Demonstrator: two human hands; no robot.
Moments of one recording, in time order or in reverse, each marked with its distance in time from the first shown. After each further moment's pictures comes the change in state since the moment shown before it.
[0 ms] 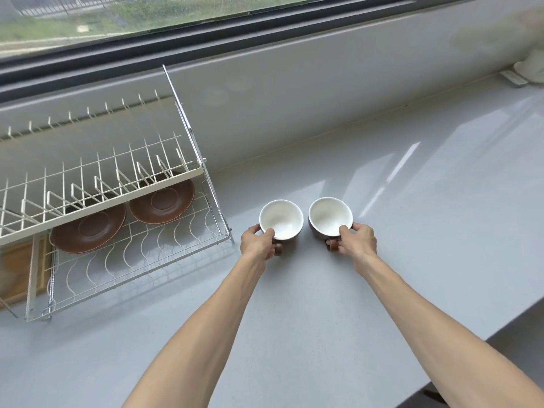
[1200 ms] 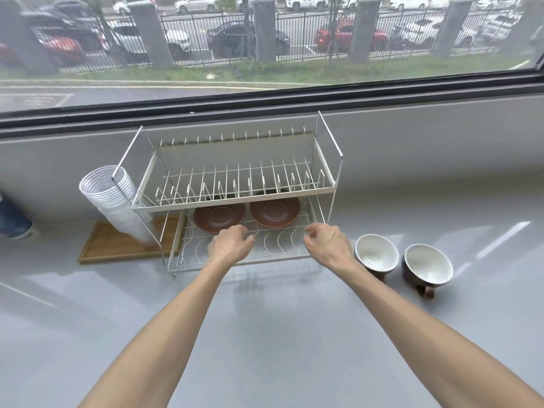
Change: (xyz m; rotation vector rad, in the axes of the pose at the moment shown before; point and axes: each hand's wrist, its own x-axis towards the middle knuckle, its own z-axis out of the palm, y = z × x) left_hand -0.054 0.036 -0.269 0.874 0.356 0.253; right_hand -0.158 -0.082 0.179 -0.766 -0.348 -0.777
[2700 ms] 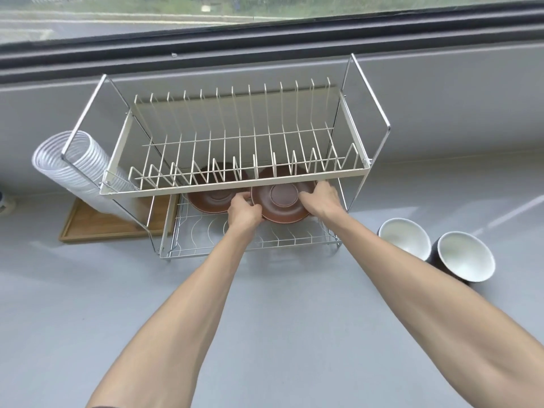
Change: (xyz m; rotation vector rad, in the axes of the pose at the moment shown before) left_hand 0.084 0.013 0.046 -0.878 0.077 -0.300; right_hand 0.106 -0.027 0.042 0.236 -0.076 0.226
